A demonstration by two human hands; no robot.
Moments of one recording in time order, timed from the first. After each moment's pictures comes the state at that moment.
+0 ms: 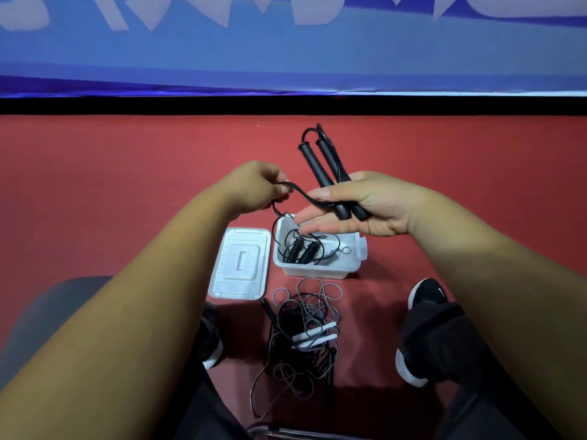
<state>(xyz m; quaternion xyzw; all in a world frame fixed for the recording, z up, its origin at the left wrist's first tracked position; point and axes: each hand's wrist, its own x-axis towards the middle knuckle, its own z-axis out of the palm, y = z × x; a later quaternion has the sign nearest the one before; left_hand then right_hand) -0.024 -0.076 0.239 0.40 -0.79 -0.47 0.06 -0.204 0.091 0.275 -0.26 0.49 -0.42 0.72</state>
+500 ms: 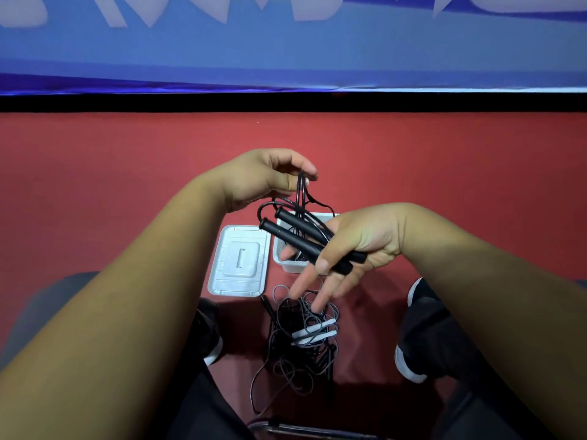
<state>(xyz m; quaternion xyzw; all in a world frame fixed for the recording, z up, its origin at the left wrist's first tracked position) -0.027 -0.066 0.263 0.26 -0.72 -0.64 0.06 -0.189 0.104 0.255 -0.33 0.38 -0.13 0.85</state>
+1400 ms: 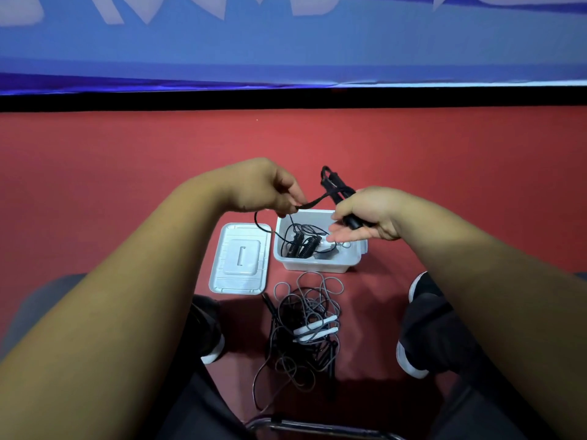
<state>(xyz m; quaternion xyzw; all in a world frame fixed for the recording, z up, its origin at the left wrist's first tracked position) -0.020 -0.061 0.274 0.27 -0.87 -0.40 -0.08 -0.212 0.080 0.219 -0.13 0.70 -0.35 0.61</state>
